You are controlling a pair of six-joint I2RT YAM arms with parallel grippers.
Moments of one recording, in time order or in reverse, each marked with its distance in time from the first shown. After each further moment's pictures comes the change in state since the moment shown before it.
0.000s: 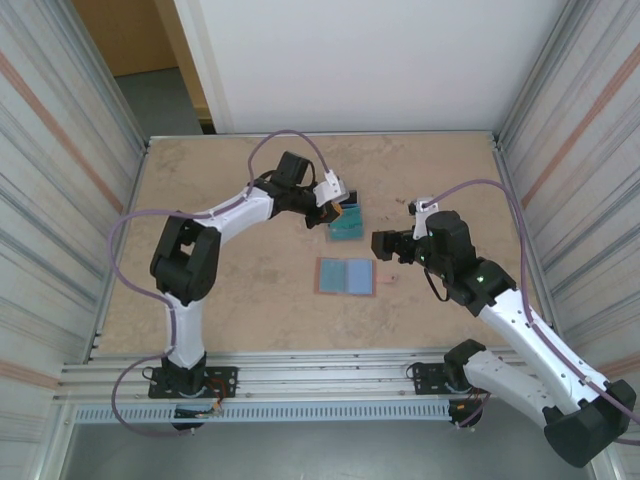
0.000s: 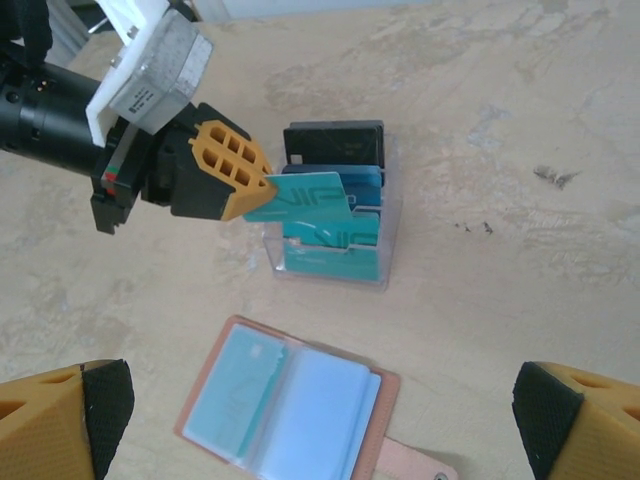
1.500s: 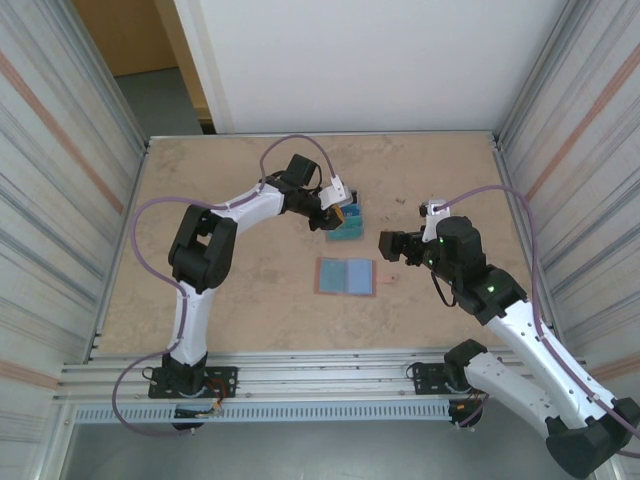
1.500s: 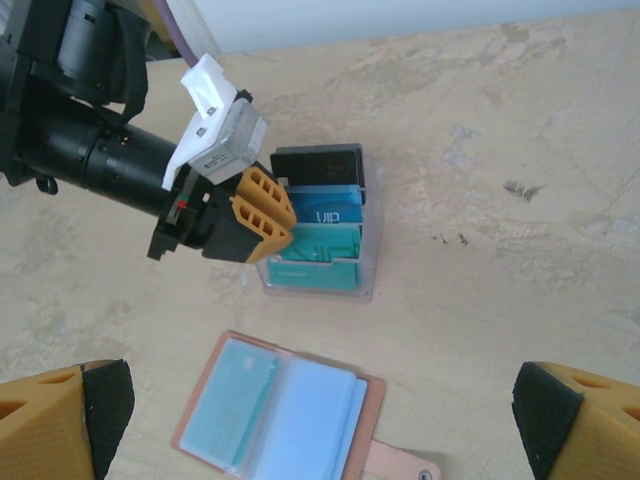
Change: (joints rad) left arm 0.003 0.150 0.121 -0.097 0.001 0.030; right arm -0.014 -0.083 -0.010 -0.026 0.027 0.011
